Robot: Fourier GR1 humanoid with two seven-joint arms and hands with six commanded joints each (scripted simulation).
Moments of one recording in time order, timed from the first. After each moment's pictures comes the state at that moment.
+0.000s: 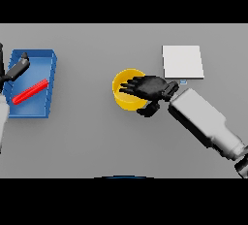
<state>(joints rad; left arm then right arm) -0.39 0.49 0.02 -1.22 -0.42 0.05 0.44 -0.72 -0.35 0.70 -1.12 0.90 0.46 -0.23</state>
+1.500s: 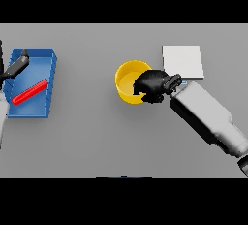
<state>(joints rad) -0.41 0.50 0.01 -1.20 -0.44 0.05 0.43 -0.76 -0.38 0.67 -1.20 0.79 0.61 -0.13</state>
